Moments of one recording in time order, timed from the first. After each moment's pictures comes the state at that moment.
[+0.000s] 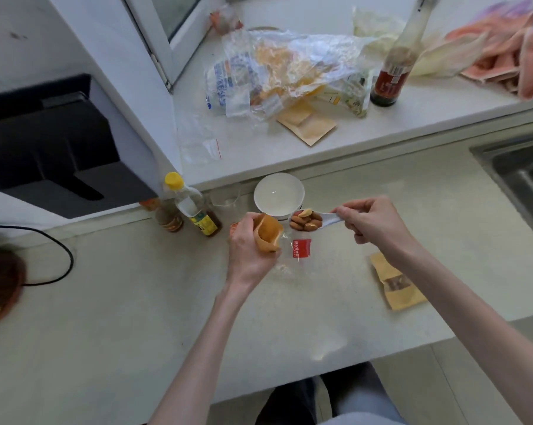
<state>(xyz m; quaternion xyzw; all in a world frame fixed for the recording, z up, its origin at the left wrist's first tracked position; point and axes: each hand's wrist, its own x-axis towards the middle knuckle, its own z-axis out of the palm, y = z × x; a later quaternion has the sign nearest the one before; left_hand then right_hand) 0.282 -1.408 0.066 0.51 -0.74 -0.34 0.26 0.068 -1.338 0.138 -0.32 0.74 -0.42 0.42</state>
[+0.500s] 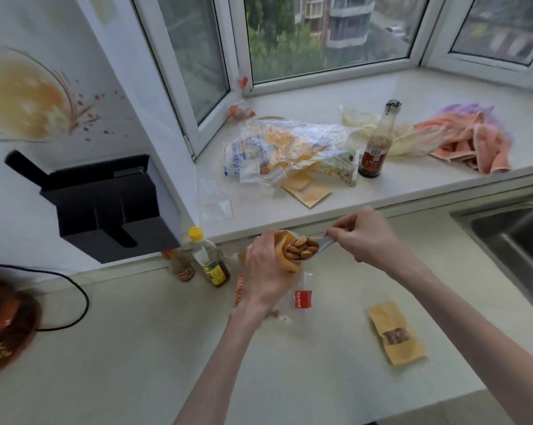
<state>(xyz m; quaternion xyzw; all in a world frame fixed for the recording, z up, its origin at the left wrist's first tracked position) 0.256 -1.409 0.154 0.43 -0.80 -0.25 0.34 0.084 -1.355 0.245 -0.47 0.77 -0.32 0.29</state>
